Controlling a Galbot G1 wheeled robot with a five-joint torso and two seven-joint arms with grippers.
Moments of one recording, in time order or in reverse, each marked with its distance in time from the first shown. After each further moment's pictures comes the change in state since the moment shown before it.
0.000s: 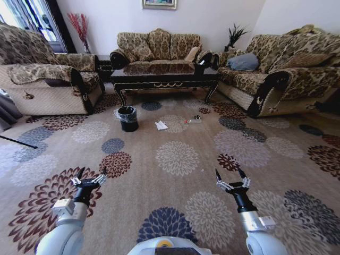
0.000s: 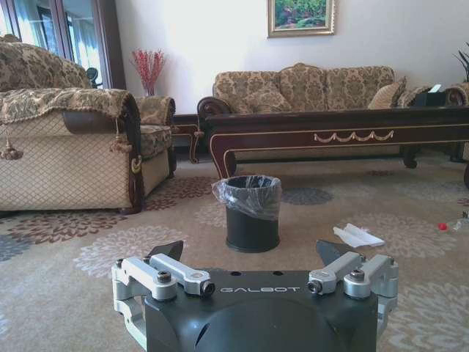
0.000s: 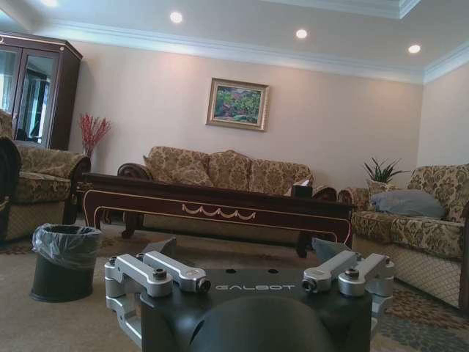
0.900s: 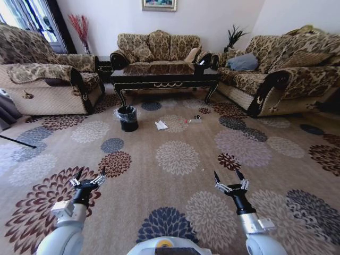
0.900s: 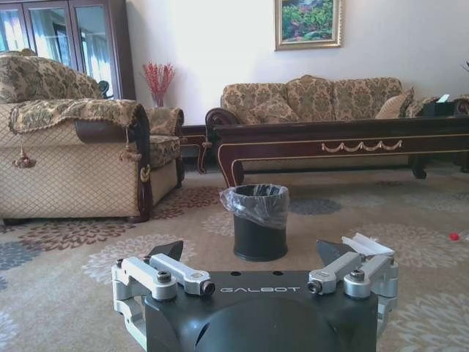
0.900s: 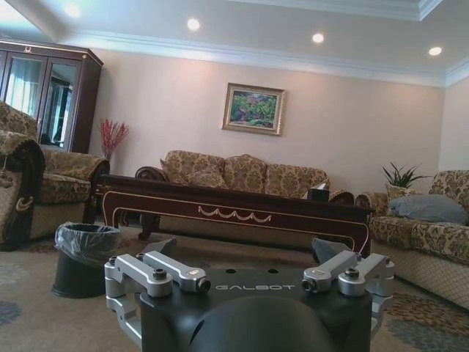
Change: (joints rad) left arm 0.021 -0.005 -0.005 -0.003 0.009 -0.045 -0.019; right arm -0.004 0.006 0.004 -0.015 0.000 0.029 -0.066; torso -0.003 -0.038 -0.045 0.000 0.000
